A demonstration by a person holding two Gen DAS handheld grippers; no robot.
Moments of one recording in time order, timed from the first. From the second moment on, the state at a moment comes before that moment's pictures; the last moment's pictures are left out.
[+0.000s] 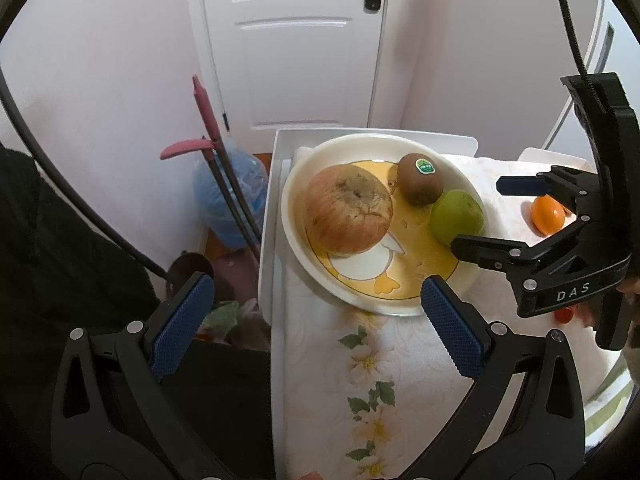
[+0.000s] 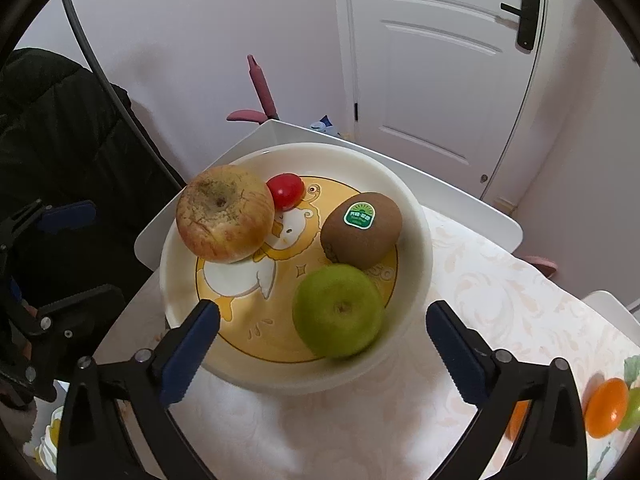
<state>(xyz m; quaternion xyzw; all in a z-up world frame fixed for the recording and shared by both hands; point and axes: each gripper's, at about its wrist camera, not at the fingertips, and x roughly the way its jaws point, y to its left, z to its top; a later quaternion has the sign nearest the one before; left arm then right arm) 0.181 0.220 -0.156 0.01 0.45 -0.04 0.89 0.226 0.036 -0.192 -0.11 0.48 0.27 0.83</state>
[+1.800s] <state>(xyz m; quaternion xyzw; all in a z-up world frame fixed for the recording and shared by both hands) 0.108 -0.025 -0.197 -0.01 0.46 -0.06 0.88 0.156 -0.252 -0.165 -0.08 0.46 0.20 0.86</state>
